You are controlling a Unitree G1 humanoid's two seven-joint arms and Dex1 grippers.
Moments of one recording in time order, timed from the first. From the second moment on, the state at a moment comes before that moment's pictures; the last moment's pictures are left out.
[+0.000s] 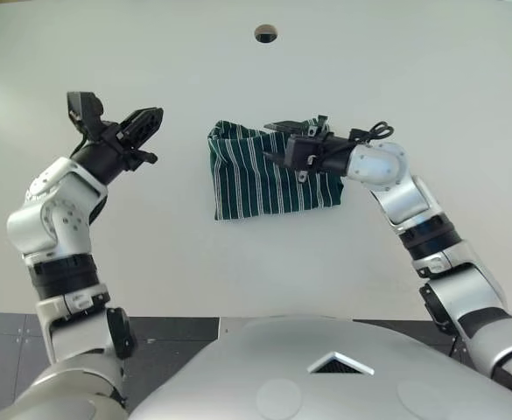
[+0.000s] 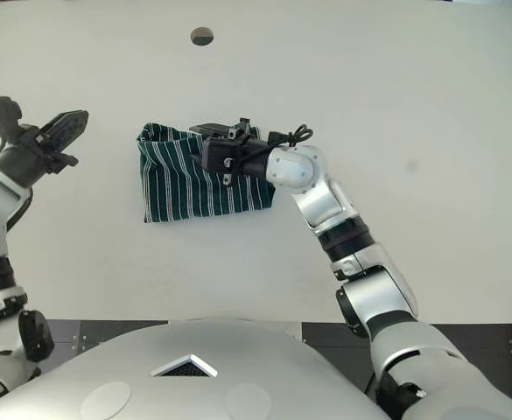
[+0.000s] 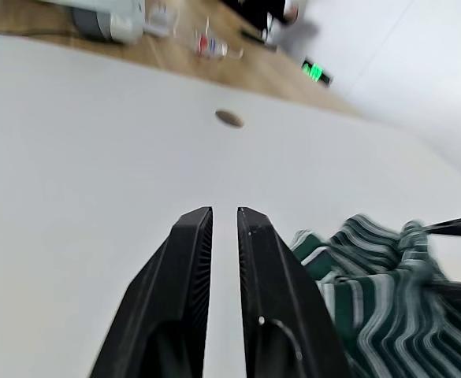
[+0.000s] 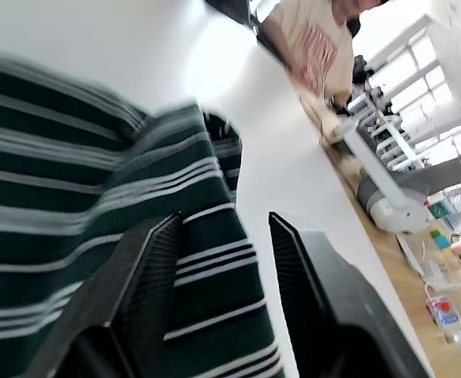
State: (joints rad) left arm -0.03 0.45 0.37 -0.06 -0.63 0.62 -0.64; right arm -0.46 -0.26 0.50 0.41 -0.35 -0.30 0.63
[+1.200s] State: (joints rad) left arm -0.54 0.17 0.25 0.14 -0.24 -0.18 -0.10; right arm -1.04 -0.10 -0.26 1.04 0.32 -0.36 0.42
